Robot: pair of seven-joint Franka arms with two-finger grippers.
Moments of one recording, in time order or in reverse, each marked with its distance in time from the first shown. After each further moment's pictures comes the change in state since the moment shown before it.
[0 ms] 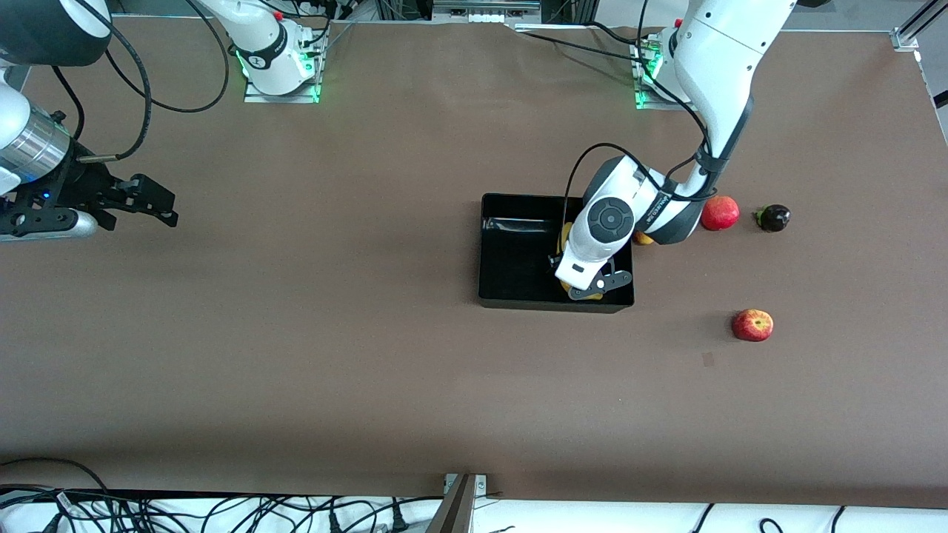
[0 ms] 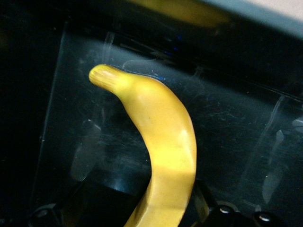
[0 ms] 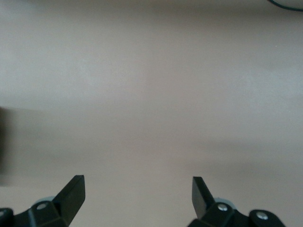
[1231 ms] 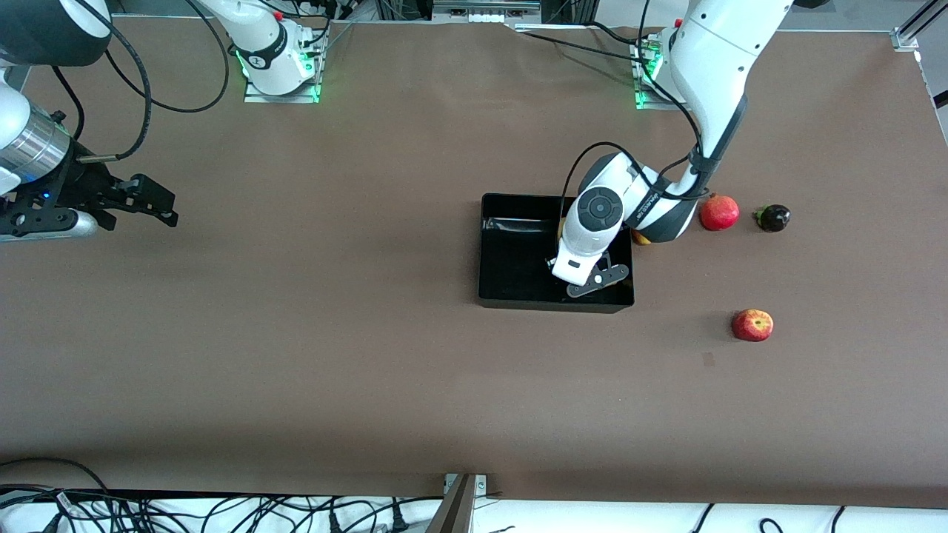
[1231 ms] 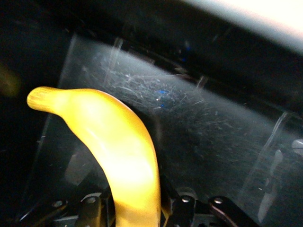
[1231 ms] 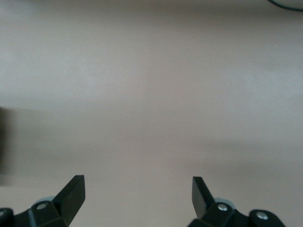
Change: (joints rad) left arm 0.003 -0.025 -0.021 0.002 0.086 -0.012 -0.153; right arm 0.000 0.000 0.000 0.000 0.000 0.000 0.000
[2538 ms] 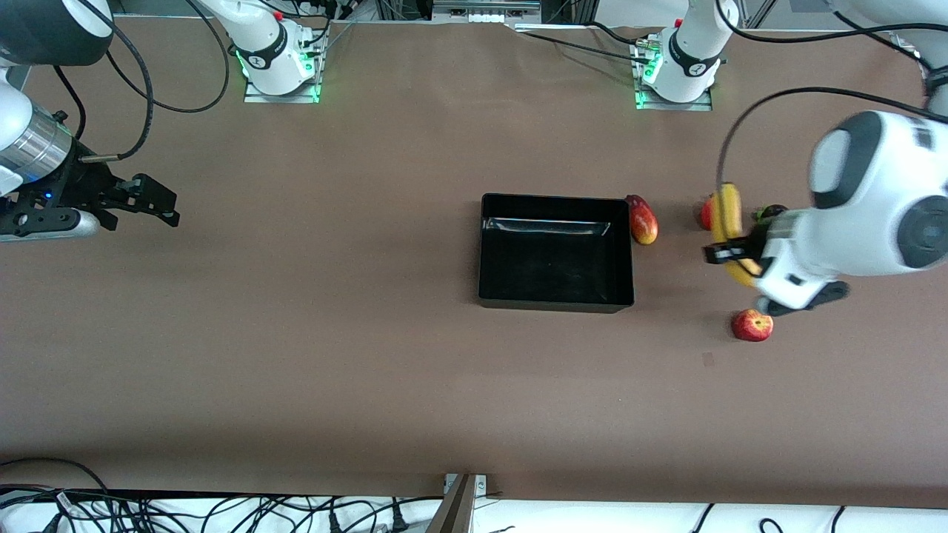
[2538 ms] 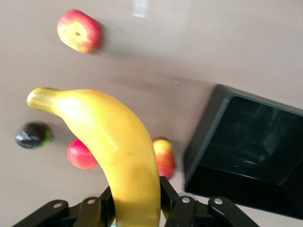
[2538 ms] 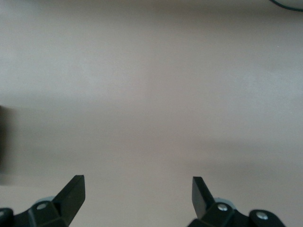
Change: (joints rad) left arm 0.427 -0.185 0.042 0.413 -0.182 -0.788 0.721; right arm 0.003 0.003 0.005 0.000 0.010 0.000 -0.001
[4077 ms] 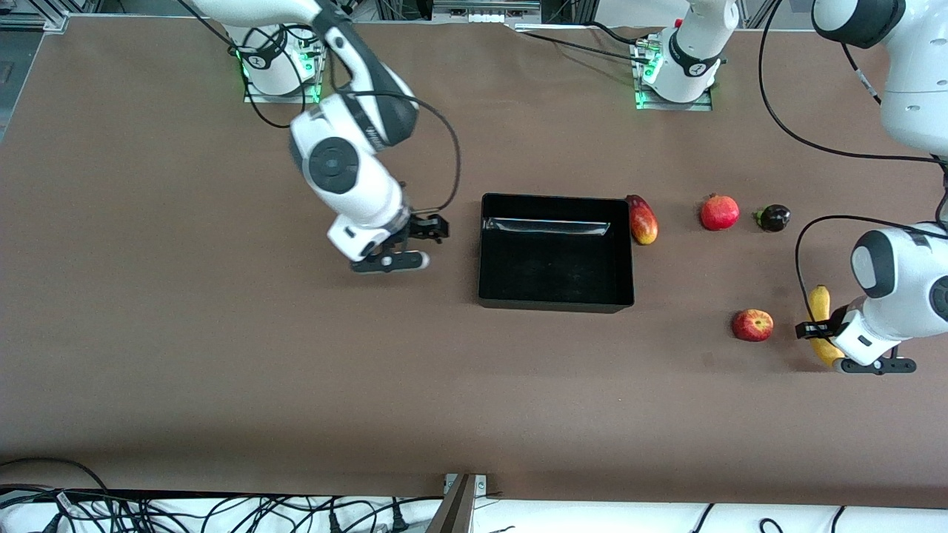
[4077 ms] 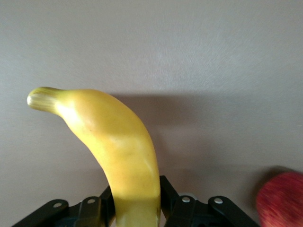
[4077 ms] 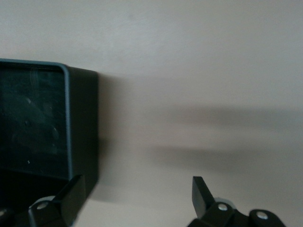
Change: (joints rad) left arm 0.259 0.418 0.070 -0.075 0.274 0.792 0.401; right arm 0.567 0.437 0.012 0.006 0.096 0.396 0.540
